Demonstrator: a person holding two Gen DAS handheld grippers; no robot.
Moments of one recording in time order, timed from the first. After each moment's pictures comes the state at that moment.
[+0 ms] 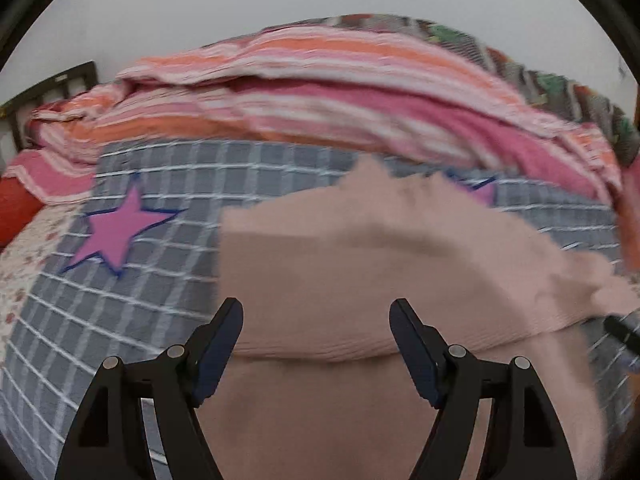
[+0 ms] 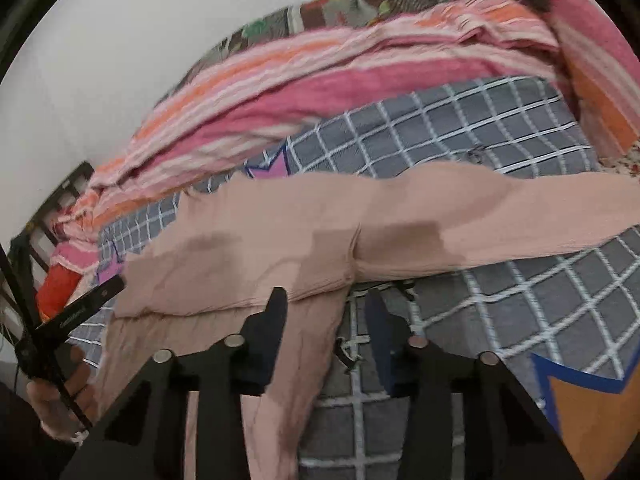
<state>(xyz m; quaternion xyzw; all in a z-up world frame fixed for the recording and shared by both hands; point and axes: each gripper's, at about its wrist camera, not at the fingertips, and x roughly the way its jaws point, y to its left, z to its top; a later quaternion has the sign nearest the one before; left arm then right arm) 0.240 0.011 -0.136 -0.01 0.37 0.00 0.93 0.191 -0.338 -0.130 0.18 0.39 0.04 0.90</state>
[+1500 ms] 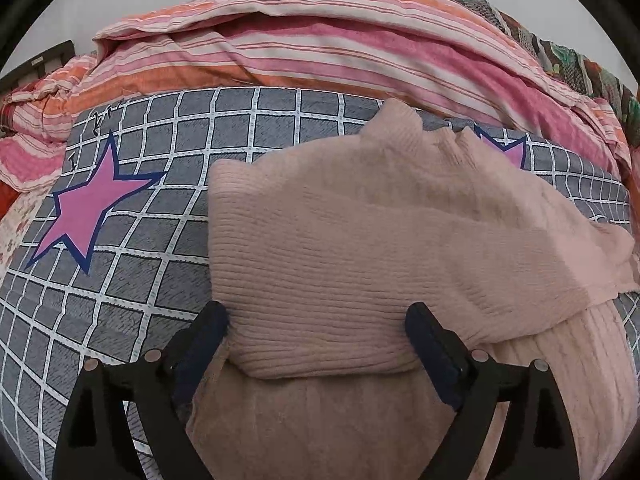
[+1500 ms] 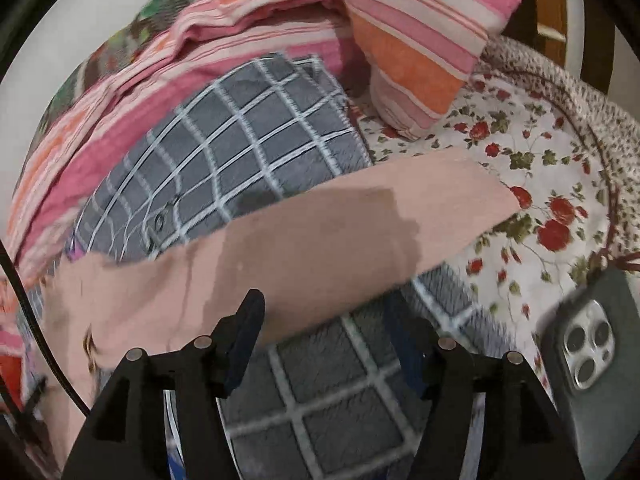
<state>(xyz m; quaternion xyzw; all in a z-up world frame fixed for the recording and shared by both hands) 0.282 0.027 -0.170 -0.01 0.42 -0.04 0.91 0.213 -0.572 -0.174 0.24 0.44 -0.15 0.85</state>
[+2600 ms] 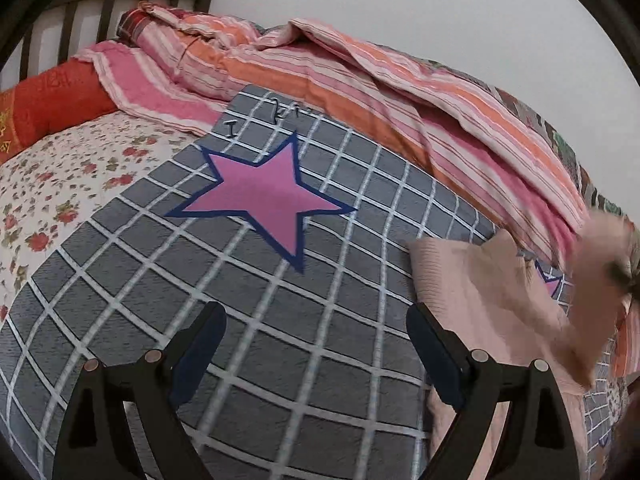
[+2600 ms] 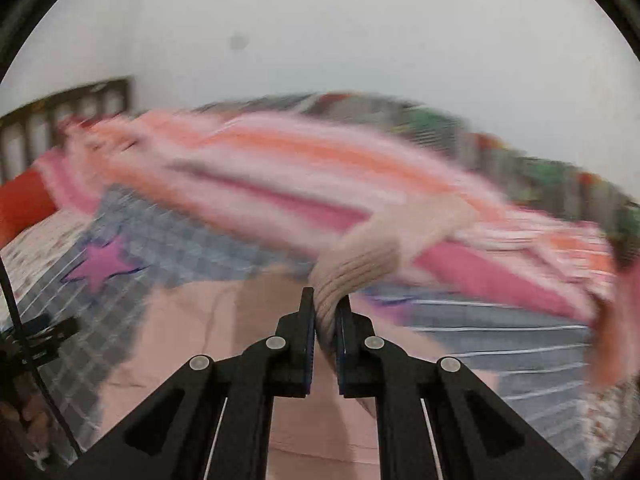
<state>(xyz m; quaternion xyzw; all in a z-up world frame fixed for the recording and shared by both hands) 0.230 0.191 -0.138 -0.19 0.35 0.06 0.92 0.289 -0.105 -0.049 -0.09 0.31 0.07 0.94</state>
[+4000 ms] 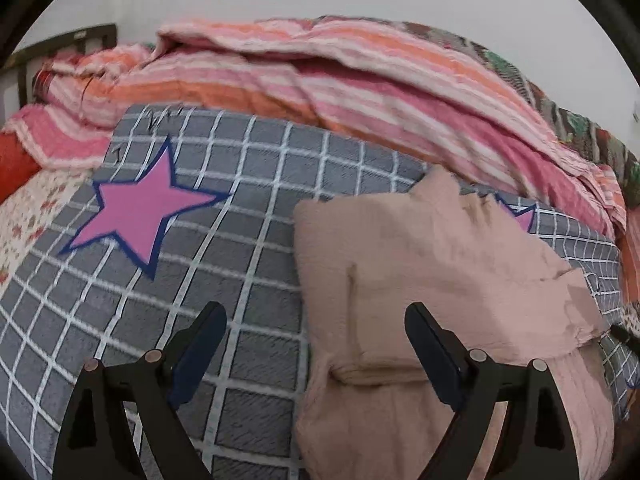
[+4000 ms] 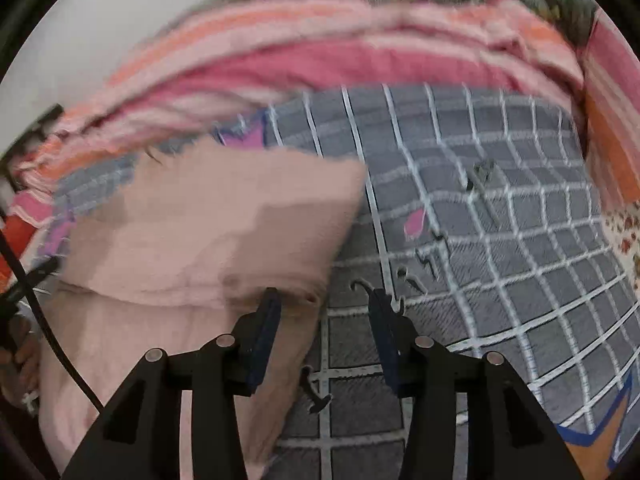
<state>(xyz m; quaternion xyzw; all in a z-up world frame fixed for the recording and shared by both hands) 0.263 0.077 -0.144 -0.08 0.36 -0.02 0.93 0.217 -0.331 -0.148 0.08 0.41 0.00 0.91</state>
